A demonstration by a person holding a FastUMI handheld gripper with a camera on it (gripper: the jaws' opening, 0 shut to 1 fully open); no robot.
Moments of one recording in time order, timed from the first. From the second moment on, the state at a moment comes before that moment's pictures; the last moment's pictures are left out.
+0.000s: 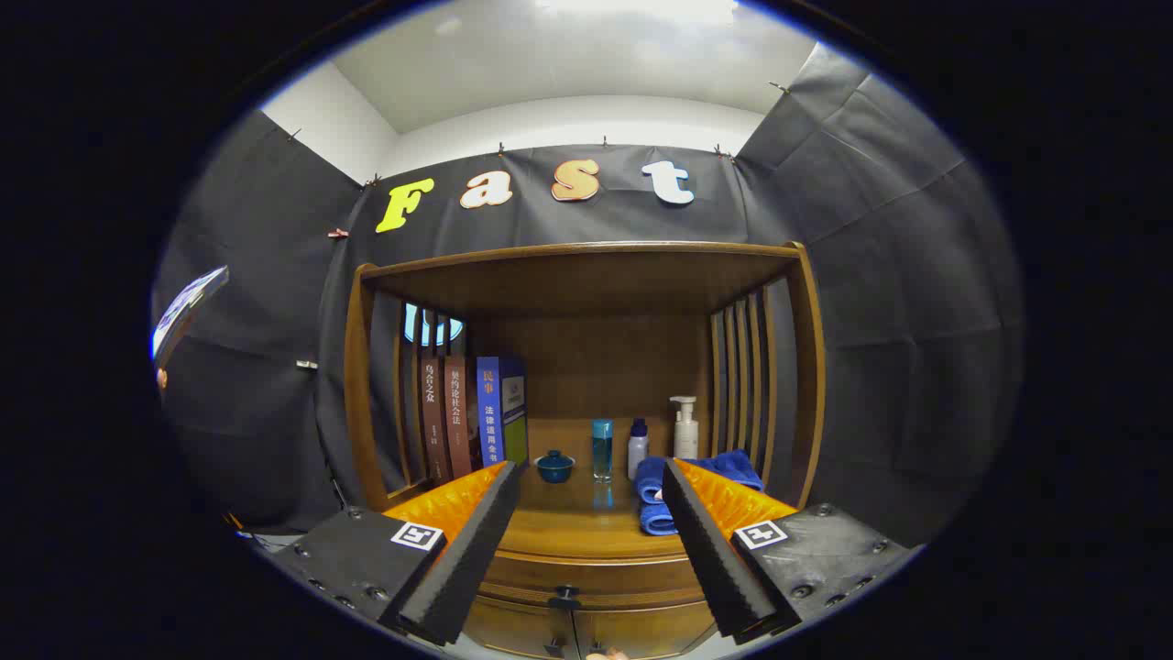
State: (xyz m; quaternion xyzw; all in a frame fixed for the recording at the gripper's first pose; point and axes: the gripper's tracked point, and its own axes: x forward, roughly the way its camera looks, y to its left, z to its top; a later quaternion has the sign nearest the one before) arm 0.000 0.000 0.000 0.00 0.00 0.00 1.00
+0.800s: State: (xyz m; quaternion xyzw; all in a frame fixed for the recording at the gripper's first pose) arm 0.001 0.009 -0.005 0.01 0.00 0.01 1.00
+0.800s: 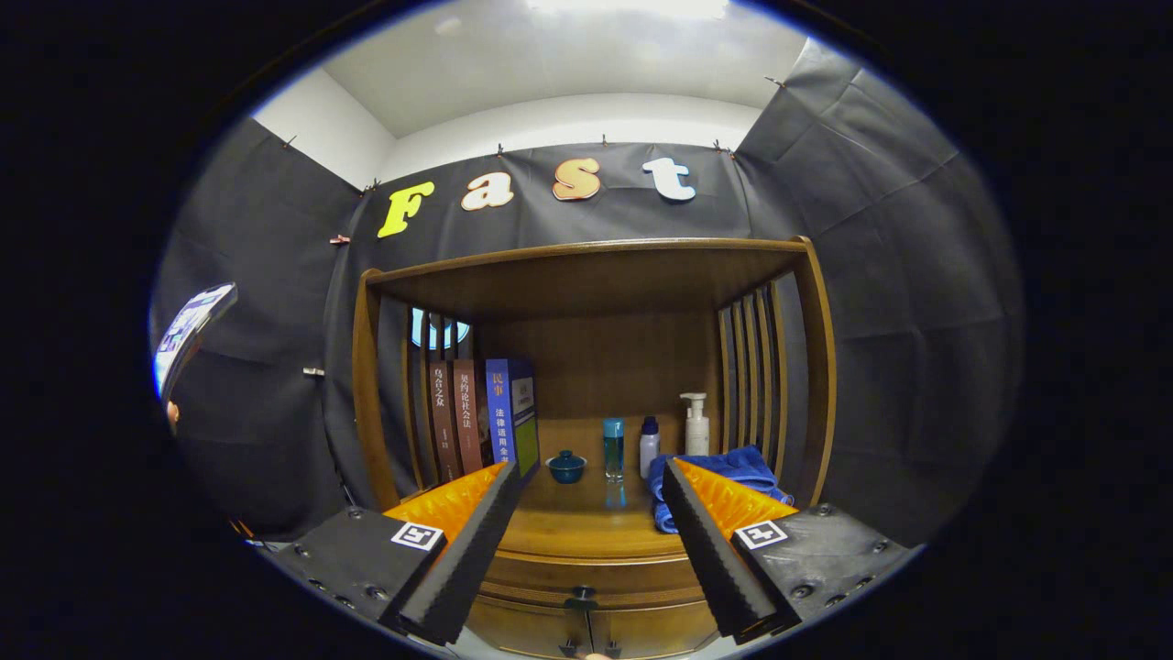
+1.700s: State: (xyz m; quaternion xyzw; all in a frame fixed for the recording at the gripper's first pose) arm 0.015 0.028 -0.106 0.08 0.07 0.02 0.99
